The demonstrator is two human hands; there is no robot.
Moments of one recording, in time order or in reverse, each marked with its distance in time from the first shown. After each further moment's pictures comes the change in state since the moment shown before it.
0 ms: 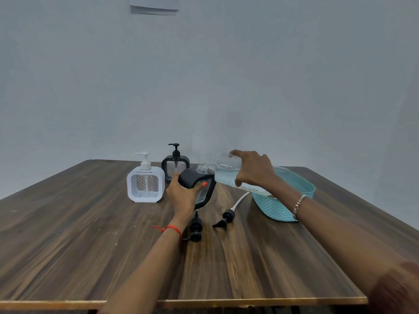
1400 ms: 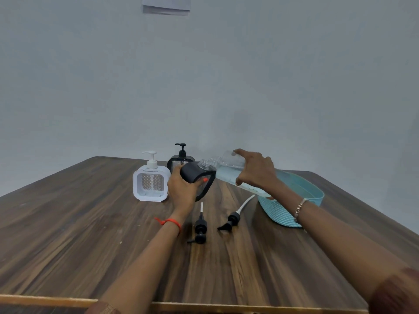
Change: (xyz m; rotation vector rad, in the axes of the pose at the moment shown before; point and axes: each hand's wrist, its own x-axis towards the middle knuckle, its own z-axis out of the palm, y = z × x) left_hand 0.020 -0.001 -0.006 0.039 0.026 0.114; right_hand 0.009 -0.008 0.007 0.083 0.034 0.029
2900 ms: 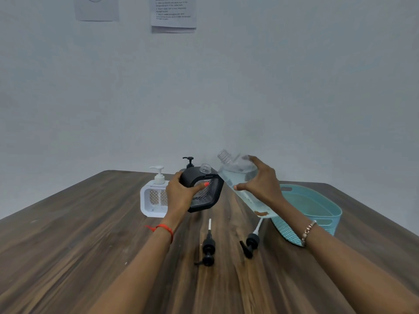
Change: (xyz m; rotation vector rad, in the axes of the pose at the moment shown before) left_hand 0.036 0.004 -0.015 -0.118 -0.145 -0.115; right_hand 0.015 0.010 0.022 0.485 0.242 -0.029
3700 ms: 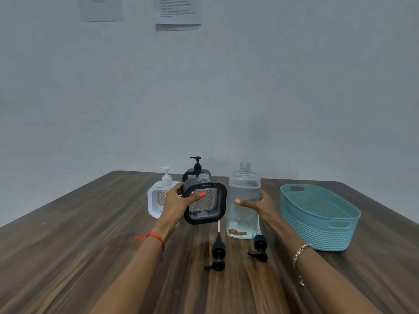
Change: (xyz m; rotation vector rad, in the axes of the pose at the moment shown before) left_hand 0.012 -0.033 -0.028 -0.196 -0.196 -0.211; right_hand -0.014 0.060 0.063 0.731 -0.174 0.432
